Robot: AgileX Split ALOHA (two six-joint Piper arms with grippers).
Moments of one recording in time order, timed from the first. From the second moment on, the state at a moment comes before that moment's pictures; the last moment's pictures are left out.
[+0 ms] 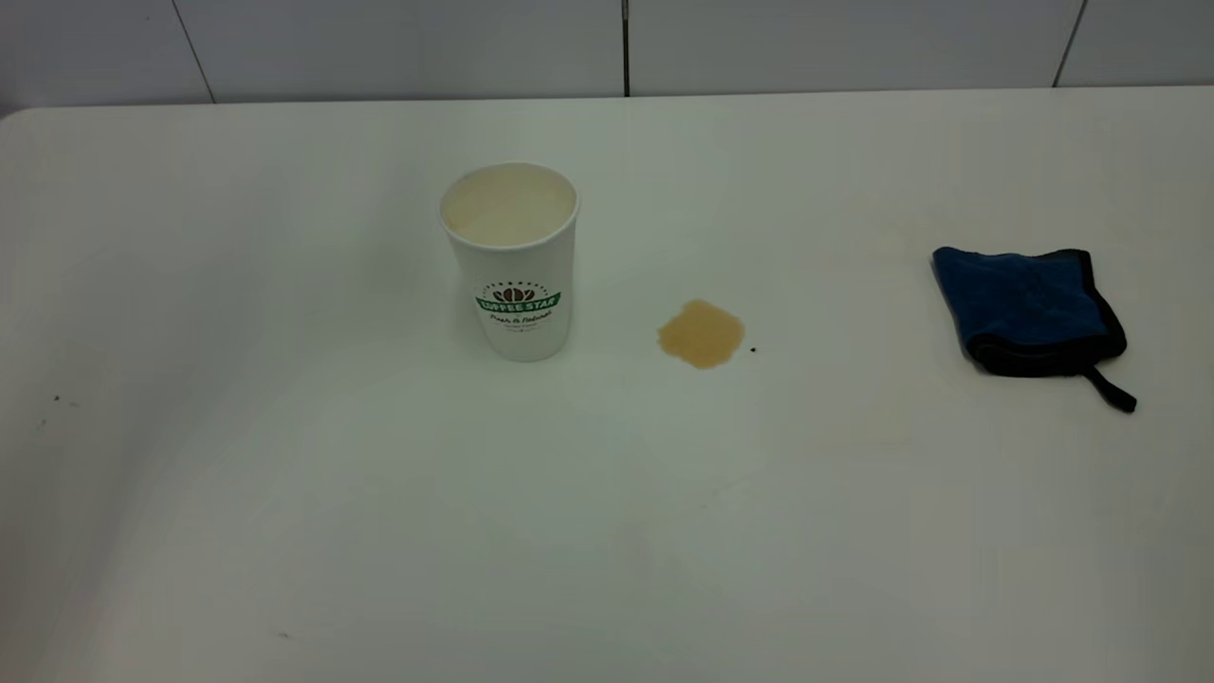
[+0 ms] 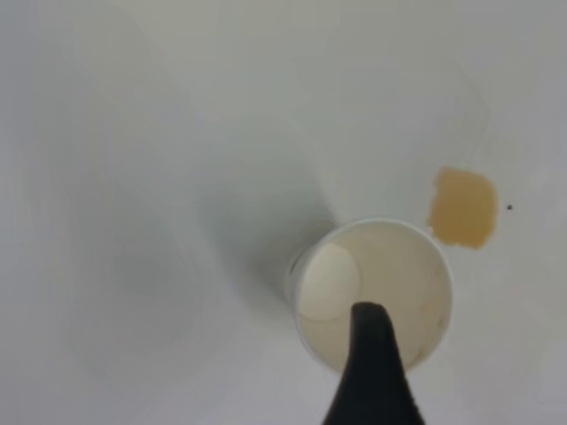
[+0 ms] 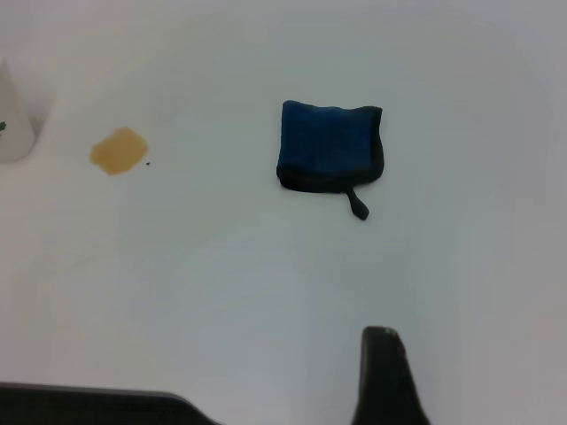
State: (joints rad) left arm -0.33 1.99 -1.71 -0.29 0.78 0.23; right arm 0.04 -0.02 -0.47 -0.03 1.12 0.06
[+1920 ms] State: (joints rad) left arm -0.33 0.46 -0.48 0.02 1.11 0.02; right arm 0.04 -0.02 -0.47 -0.03 1.12 0.06
